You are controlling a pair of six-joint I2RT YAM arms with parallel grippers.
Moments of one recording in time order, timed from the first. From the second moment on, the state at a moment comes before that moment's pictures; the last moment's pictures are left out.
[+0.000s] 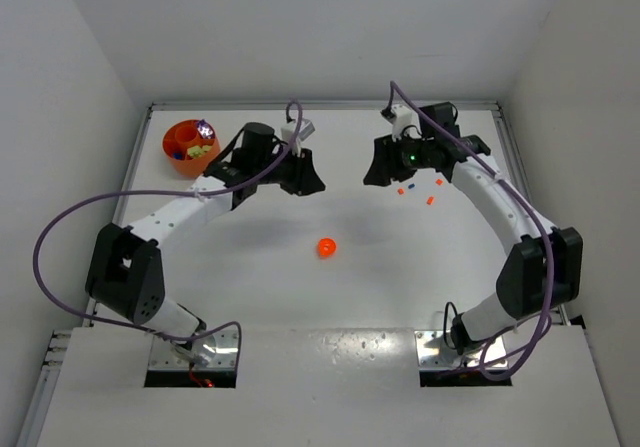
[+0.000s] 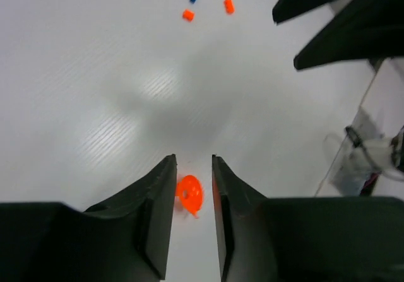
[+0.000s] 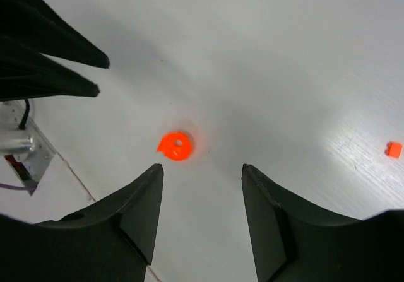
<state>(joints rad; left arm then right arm) -0.46 1.51 1.15 -0.13 0.55 -0.23 0.26 1.54 1.33 -0.59 -0.59 -0.01</state>
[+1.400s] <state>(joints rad) -0.69 1.80 1.13 -0.53 0.35 0.45 0.24 1.47 1.22 -0.60 -0.40 -0.05</state>
